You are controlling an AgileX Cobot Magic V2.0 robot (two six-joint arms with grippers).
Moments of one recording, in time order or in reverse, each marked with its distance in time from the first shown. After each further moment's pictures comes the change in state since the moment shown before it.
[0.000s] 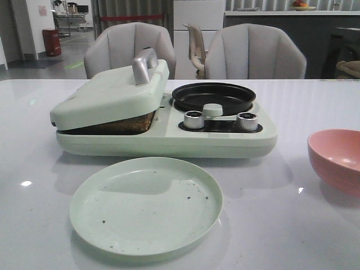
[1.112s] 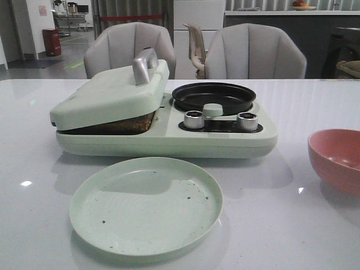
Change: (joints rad) left arm 0.000 -0.272 0.301 -0.005 -0.031 0.000; right arm -0.394 0.487 -0.137 -0.009 -0.207 0.011
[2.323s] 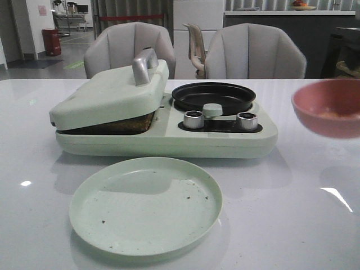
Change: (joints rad) left arm 0.000 0.000 0.000 -0.015 -0.005 0.000; right arm 0.013 0.334 -0.267 -0.106 -0.092 -0.009
